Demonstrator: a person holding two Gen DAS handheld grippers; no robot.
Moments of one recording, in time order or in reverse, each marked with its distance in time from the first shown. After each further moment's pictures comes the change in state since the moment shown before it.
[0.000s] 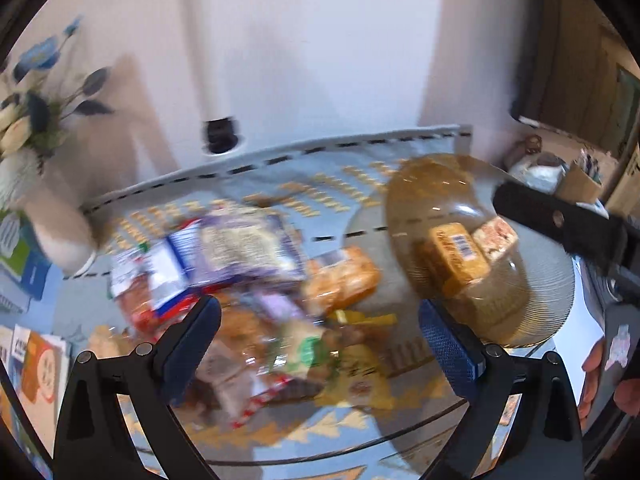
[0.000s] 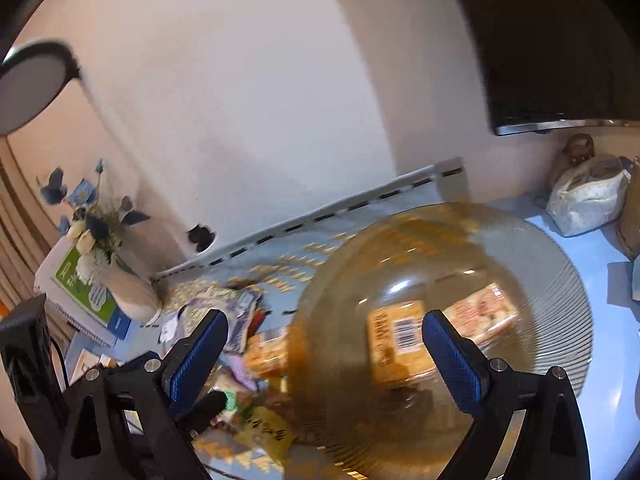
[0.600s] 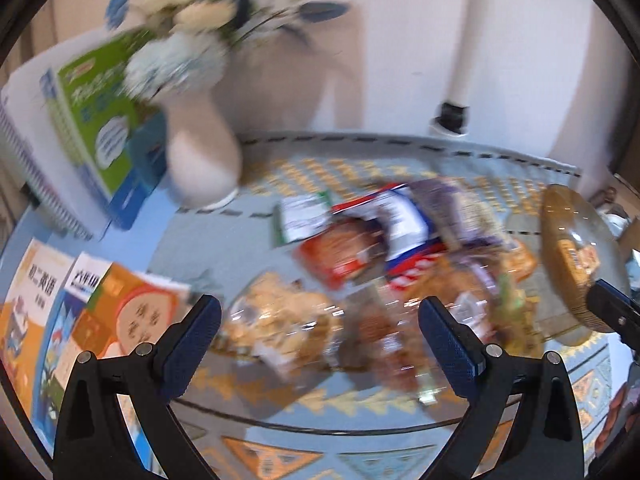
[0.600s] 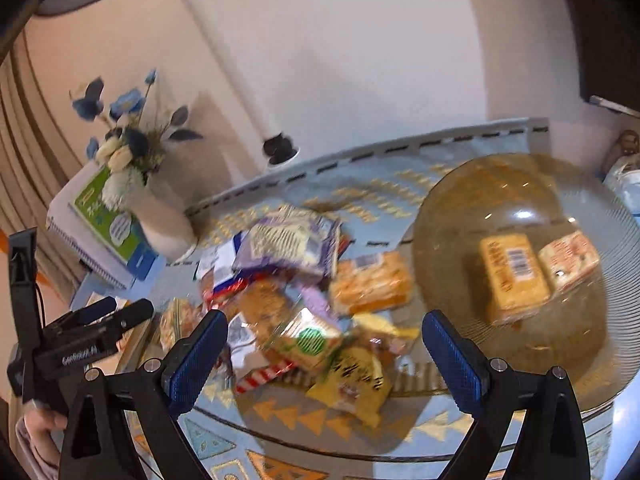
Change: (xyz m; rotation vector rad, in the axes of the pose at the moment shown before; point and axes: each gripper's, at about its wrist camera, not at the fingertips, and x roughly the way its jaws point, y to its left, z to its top) left arm -0.023 0.170 -0.061 -0.217 0.019 0.182; right arm 0.038 0.080 -0.066 -0.105 0.110 0.068
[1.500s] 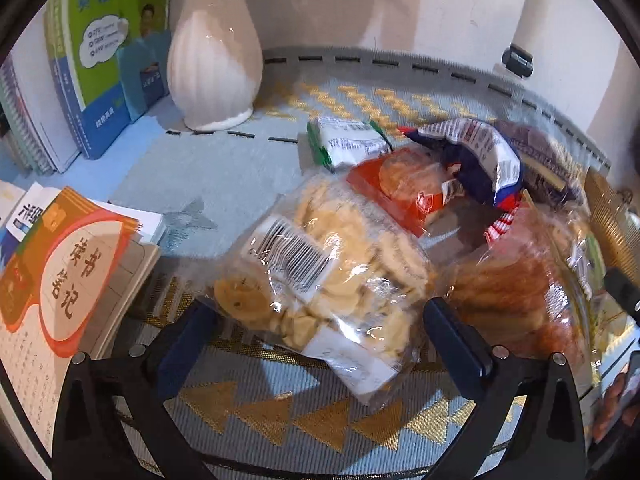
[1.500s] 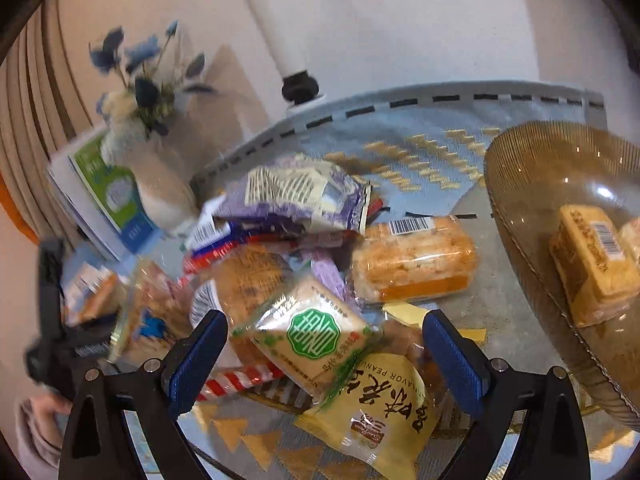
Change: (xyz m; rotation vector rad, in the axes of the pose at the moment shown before) left arm 0.082 0.037 -0.054 -0.062 0.020 -0.052; right arm 0.075 -0.016 -0.039 -0.038 -0.067 0.087
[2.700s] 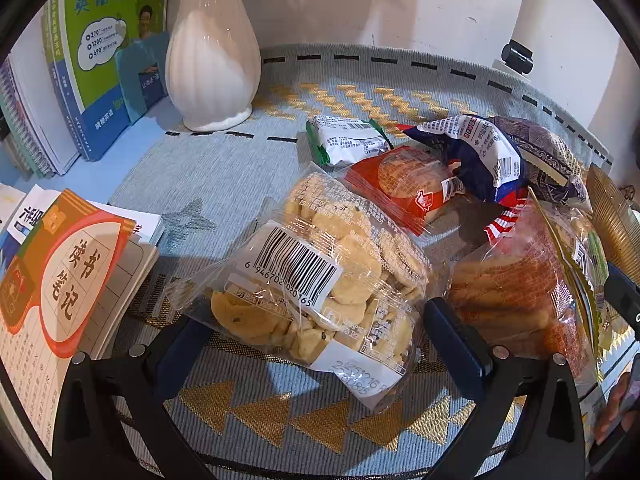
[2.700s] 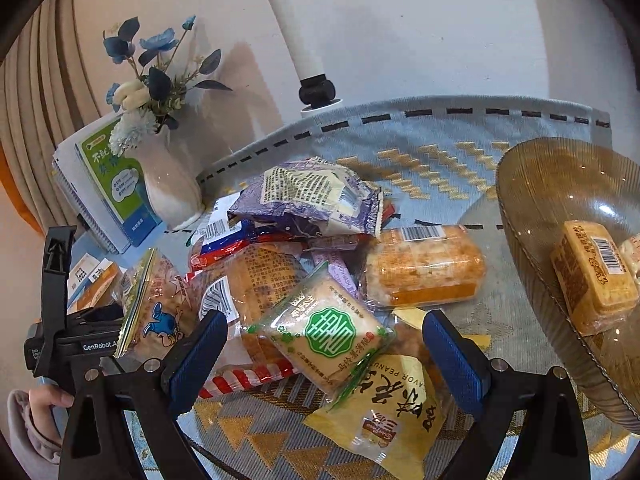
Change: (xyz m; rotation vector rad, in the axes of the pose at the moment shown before) left arm -0.001 -0.001 0.001 0.001 0.004 0.004; right arm 0.000 0.025 0.000 -0.113 0.001 -0.035
